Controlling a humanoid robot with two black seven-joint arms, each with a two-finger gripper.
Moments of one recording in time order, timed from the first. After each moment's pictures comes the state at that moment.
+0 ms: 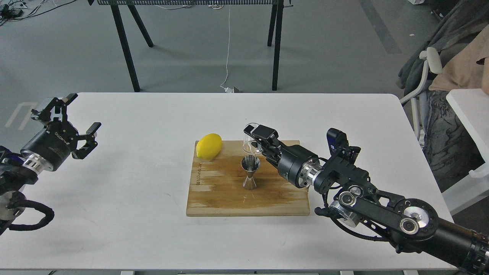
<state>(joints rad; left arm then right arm) -0.44 0.67 -0.68 -0.81 0.20 -0.49 -0.49 0.59 -0.29 0.46 1.47 -0.94 -0.21 -0.07</state>
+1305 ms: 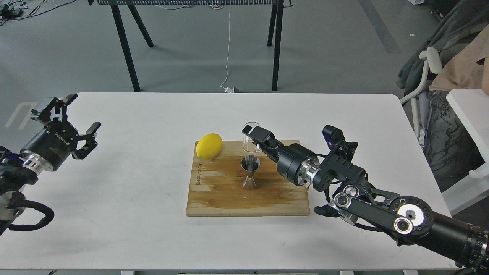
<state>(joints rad) -0.44 0.67 -0.68 -0.81 0.20 -0.49 -0.49 0.63 -0.29 0.41 1.43 -1.03 -0.22 -0.06</state>
